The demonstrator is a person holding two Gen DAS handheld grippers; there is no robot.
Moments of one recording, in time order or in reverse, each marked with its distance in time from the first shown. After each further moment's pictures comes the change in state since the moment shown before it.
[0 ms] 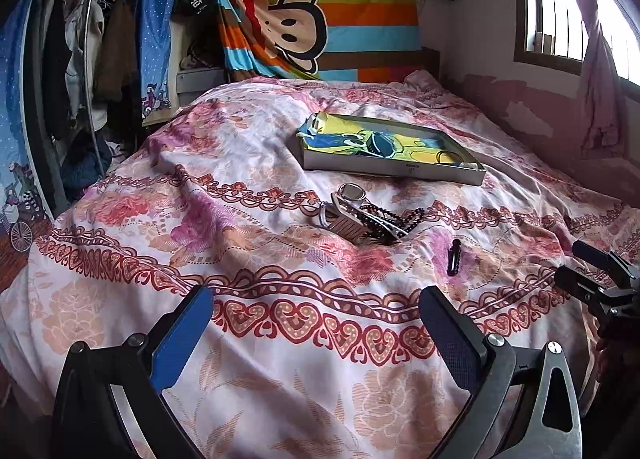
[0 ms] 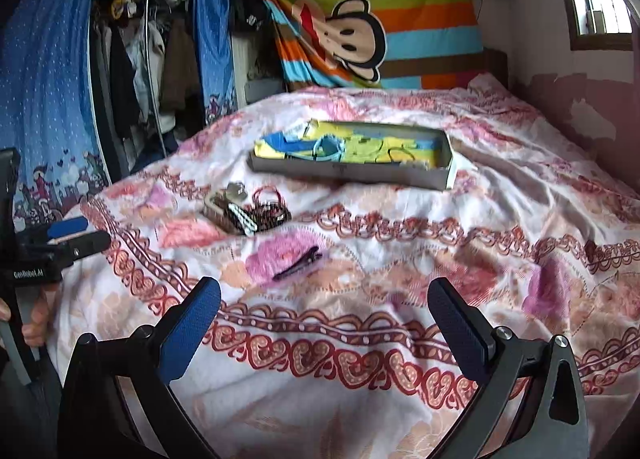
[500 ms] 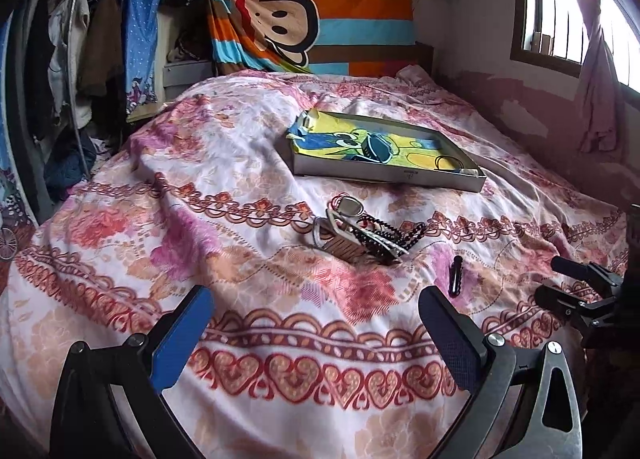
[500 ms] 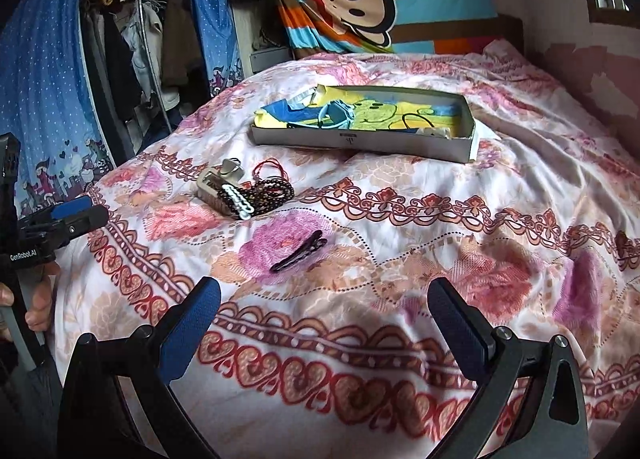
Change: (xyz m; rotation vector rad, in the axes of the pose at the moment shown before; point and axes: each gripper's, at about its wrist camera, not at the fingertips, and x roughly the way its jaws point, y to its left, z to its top) left arm 0.029 0.003 0.032 -0.001 0.036 -0.066; right arm 0.044 -0.012 0.016 0.031 0.121 0.072
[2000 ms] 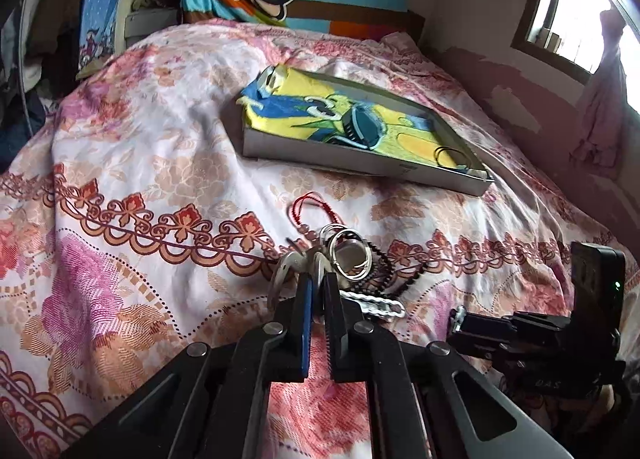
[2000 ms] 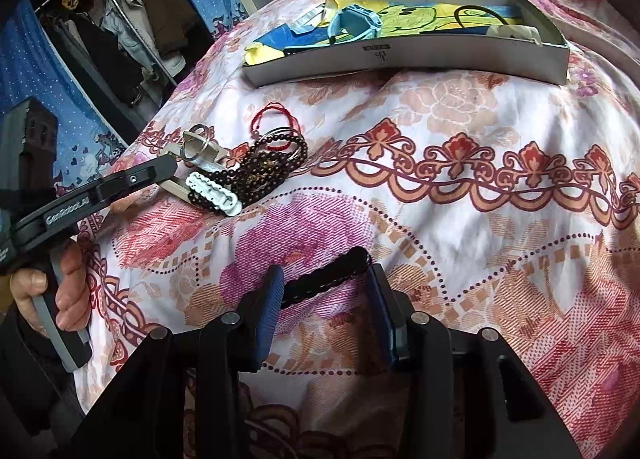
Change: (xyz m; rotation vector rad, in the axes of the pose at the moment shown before) left arm 0.098 -0.010 0.044 -0.050 0.155 -0.148; right arm 0.128 0.006 0.021 0.133 0.286 0.217
